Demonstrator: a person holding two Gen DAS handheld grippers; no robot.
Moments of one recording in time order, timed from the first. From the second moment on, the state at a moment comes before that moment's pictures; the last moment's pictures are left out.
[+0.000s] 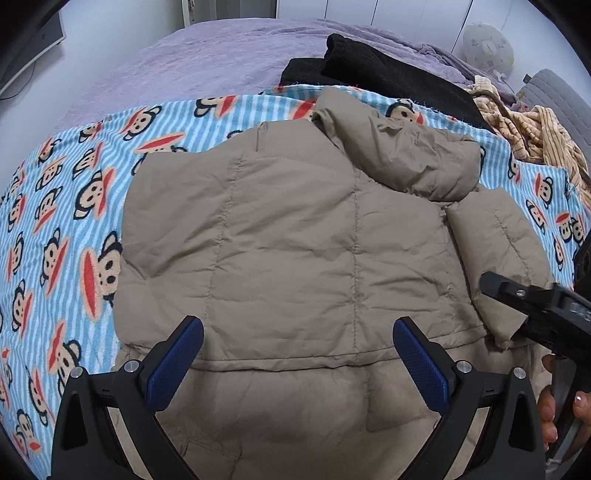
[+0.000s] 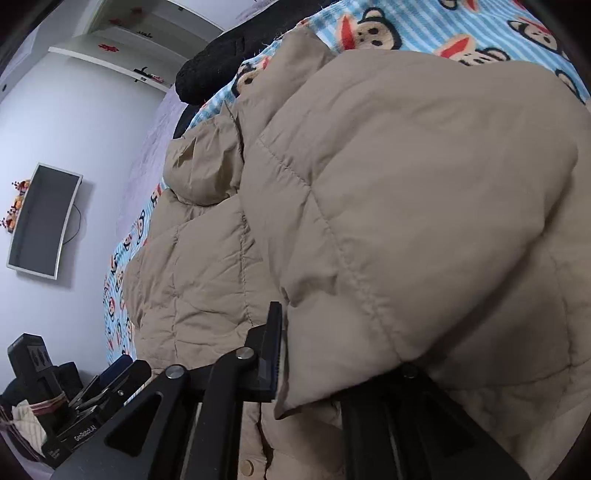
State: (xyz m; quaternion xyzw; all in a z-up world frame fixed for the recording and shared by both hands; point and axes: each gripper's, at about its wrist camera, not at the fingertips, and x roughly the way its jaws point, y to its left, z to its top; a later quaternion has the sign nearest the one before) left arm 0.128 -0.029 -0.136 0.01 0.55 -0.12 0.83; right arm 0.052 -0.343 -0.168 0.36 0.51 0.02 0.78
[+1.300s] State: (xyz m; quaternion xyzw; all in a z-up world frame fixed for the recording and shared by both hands) left arm 0.176 -0.044 -0.176 -0.15 0.62 -0.28 0.72; right arm -0.029 -0.337 -0.144 0.33 0.55 -0.01 0.77
